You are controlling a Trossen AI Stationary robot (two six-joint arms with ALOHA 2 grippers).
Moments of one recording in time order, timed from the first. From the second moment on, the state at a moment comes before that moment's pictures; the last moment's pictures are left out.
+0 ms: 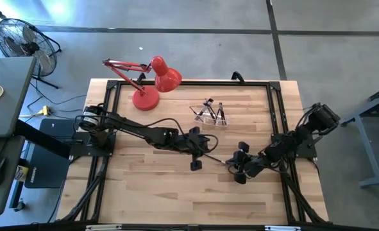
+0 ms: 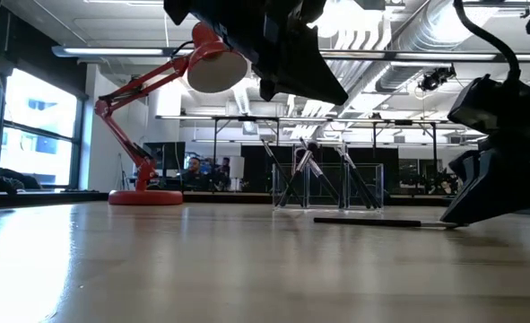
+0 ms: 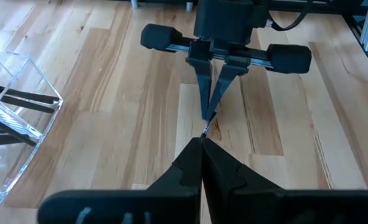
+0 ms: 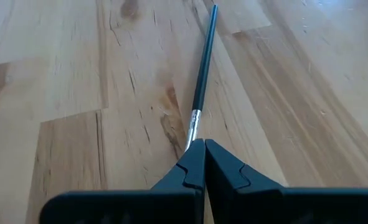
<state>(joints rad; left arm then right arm) -0.16 1.84 1.30 -0.05 -0.15 -0.16 0.58 1.55 0.30 0.43 0.53 0.65</state>
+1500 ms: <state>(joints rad) -0.15 2.09 1.62 -0.32 0.04 -0.09 0.58 1.51 0.30 0.38 0.41 0.62</state>
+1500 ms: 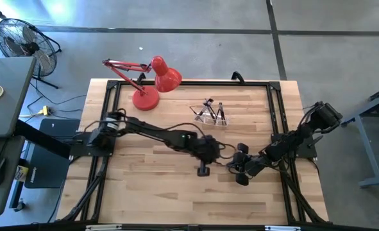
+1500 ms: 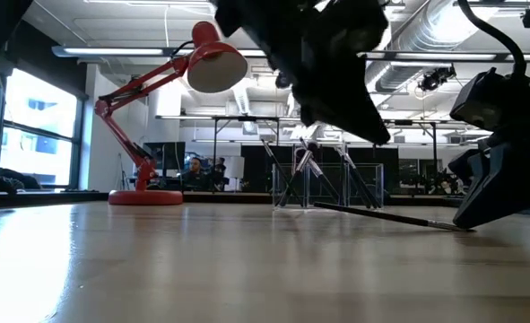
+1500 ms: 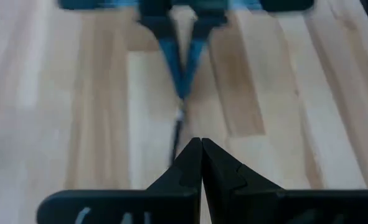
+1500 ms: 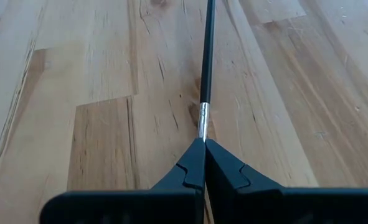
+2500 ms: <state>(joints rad) -0.07 2.25 1.89 -0.59 0.04 -0.03 0.58 1.51 0.29 0.38 0.40 0.59</state>
